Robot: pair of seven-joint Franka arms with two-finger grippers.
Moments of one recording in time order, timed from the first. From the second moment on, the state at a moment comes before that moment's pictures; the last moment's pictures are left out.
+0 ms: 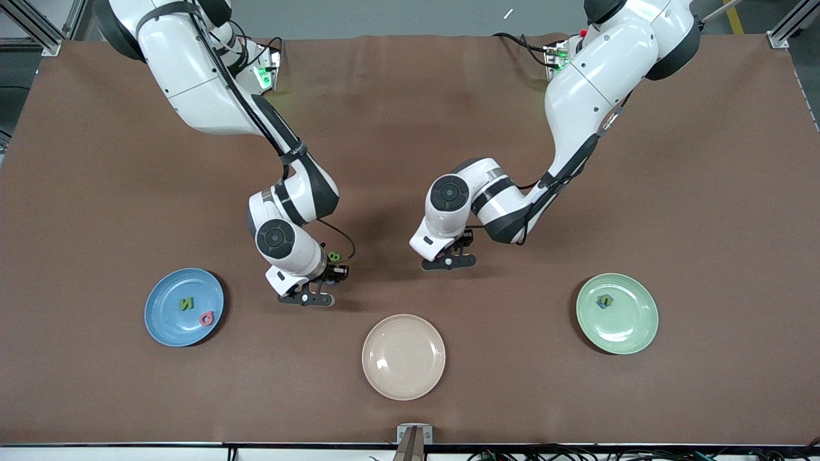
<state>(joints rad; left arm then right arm) -0.26 0.89 -0.55 -1.52 0.53 2.25 -1.06 0.37 0.76 0.09 -1.62 0.00 2.38 0.50</state>
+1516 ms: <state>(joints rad) -0.20 0.86 -0.55 -1.49 0.53 2.24 -1.03 -0.08 0.76 0.07 -1.50 -0.06 2.18 -0.40</state>
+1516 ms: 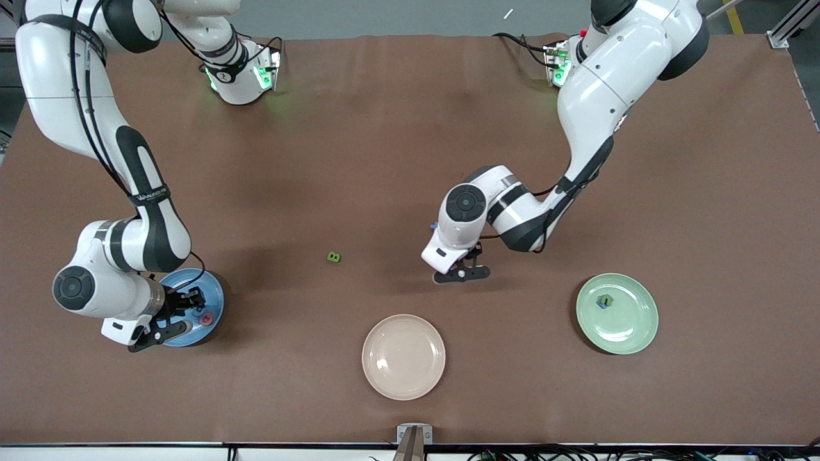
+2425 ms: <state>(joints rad) 0.13 0.76 -0.55 -1.49 0.53 2.05 -0.46 0.18 0.69 0.12 -1.50 0.04 2.03 0.19</state>
